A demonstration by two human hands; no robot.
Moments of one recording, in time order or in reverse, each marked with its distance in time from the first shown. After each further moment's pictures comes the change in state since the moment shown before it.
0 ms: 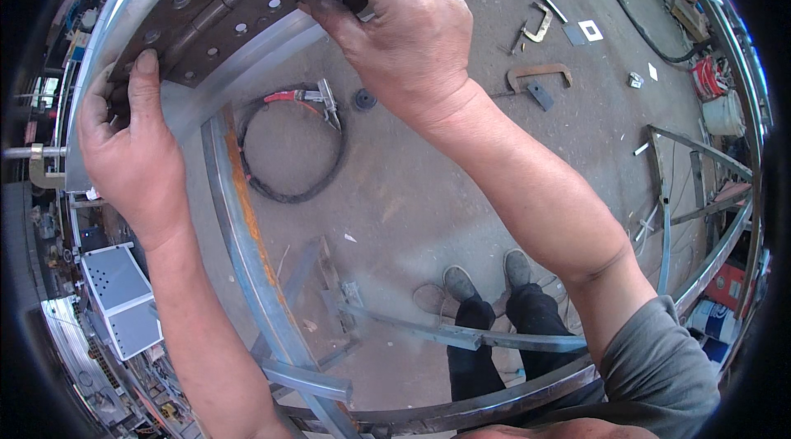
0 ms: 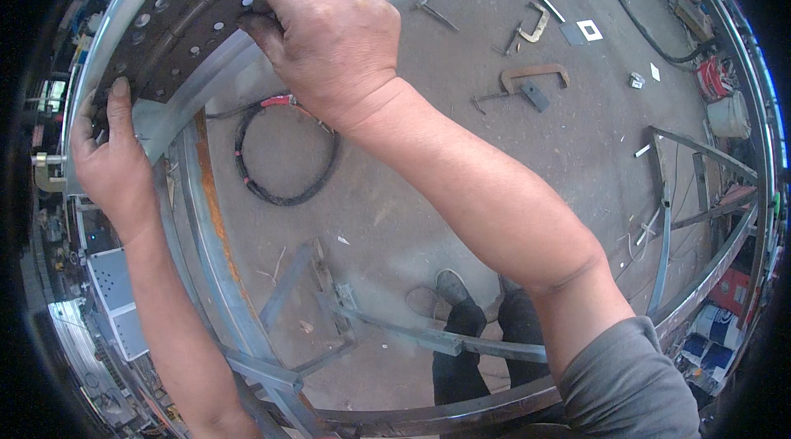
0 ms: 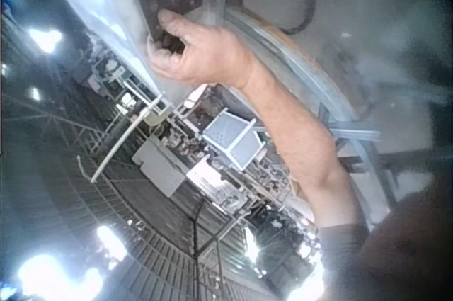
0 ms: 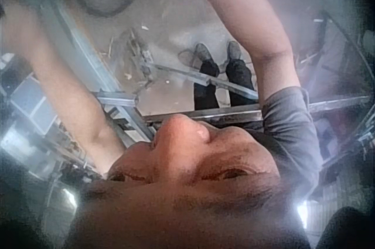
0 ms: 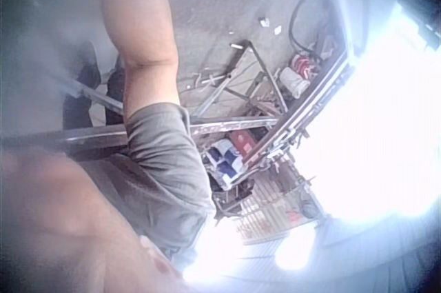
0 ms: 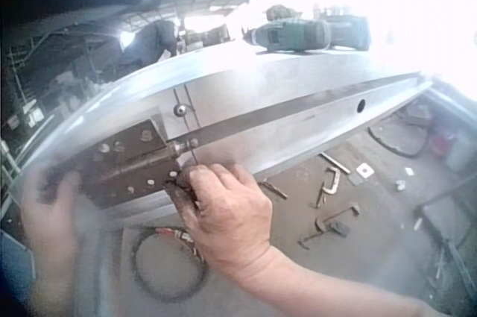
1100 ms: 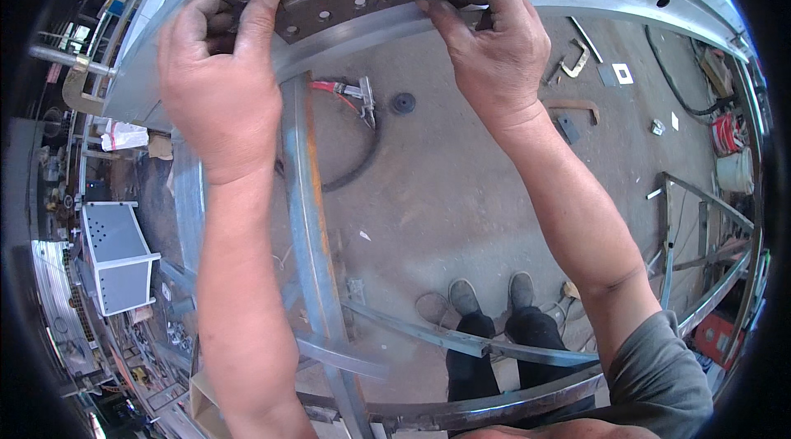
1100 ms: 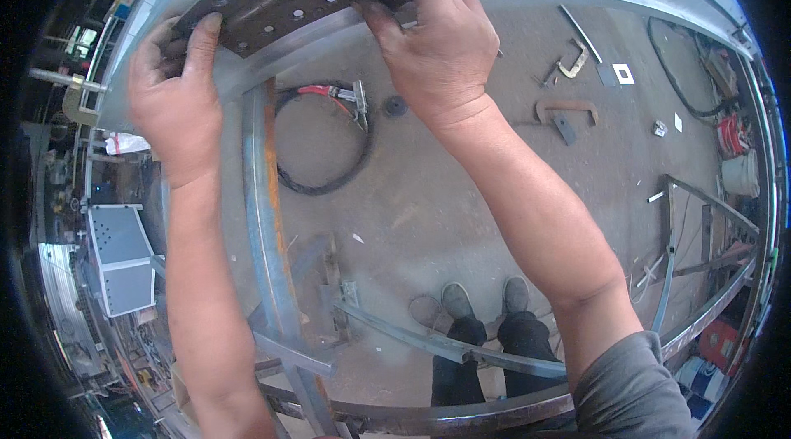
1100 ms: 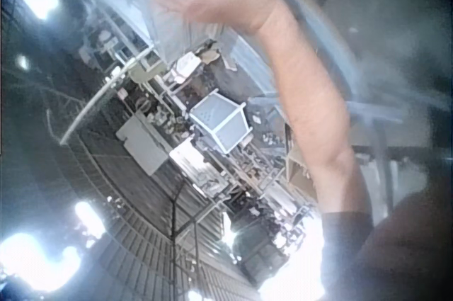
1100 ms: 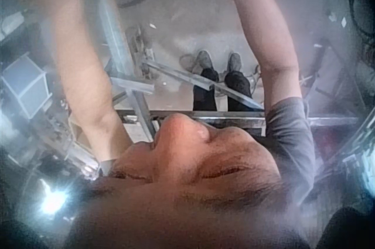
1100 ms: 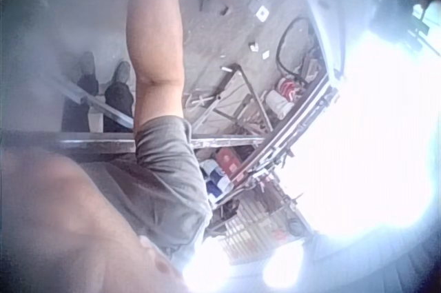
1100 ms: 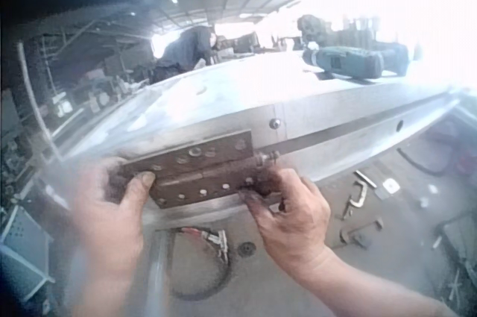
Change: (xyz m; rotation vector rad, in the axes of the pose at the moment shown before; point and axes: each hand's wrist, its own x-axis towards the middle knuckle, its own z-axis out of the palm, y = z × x) left_hand 0.000 -0.008 0.001 -0.137 0.085 -0.029; right_hand -0.002 -0.009 0.003 -0.001 -0.105 0.057
